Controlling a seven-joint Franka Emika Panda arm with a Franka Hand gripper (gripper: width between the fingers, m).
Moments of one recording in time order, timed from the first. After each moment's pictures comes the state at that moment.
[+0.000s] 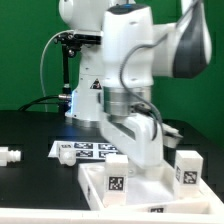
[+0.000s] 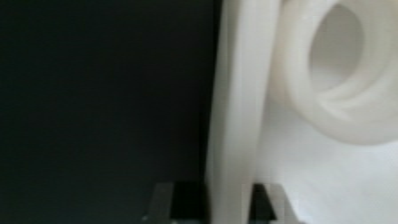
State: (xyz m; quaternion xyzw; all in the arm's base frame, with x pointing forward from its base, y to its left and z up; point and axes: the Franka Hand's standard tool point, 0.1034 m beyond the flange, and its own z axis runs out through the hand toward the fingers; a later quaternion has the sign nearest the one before) arm 0.482 0.014 0.011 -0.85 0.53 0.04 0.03
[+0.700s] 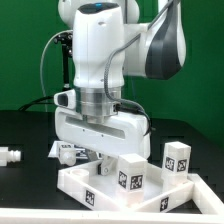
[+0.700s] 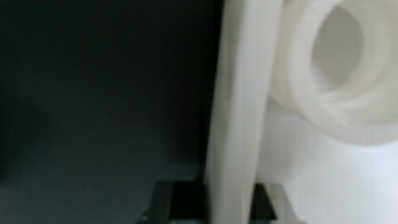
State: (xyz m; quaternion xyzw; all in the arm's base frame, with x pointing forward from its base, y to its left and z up) arm 0.488 -0.024 0.011 -0.95 0.31 0.03 0.01
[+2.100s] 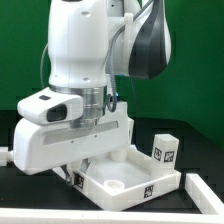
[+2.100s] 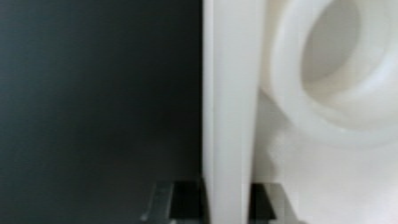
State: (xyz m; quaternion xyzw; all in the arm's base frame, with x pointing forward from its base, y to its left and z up) arm 0.560 -0.054 0.025 -0.94 -0.35 0.02 0.01
